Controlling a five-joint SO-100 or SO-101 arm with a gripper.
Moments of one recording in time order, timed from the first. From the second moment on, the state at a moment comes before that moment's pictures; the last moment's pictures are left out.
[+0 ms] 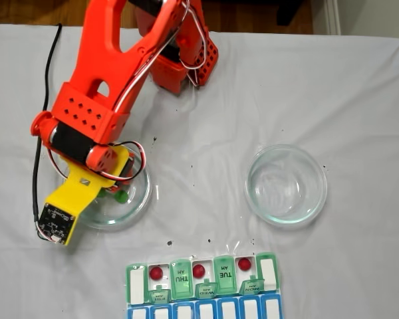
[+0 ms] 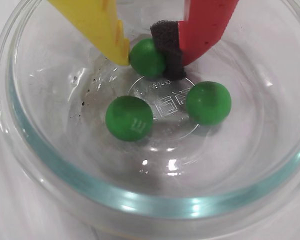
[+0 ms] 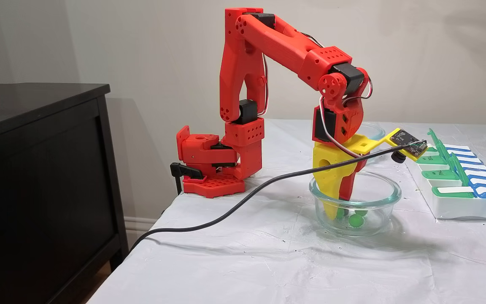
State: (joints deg) arm 32.4 107.2 117.9 64.9 -99.0
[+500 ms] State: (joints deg) arm 27.4 115.8 121.1 67.7 -88.2
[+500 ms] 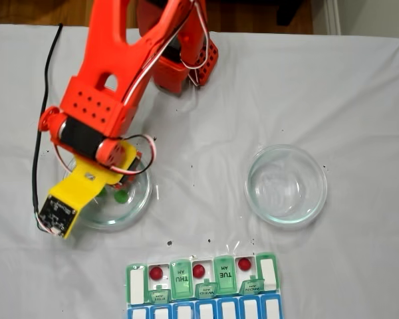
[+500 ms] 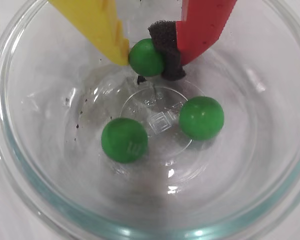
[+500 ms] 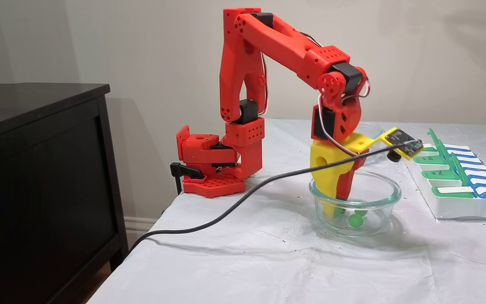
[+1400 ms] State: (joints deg) arm -5.0 140.7 127.4 40.1 -31.4
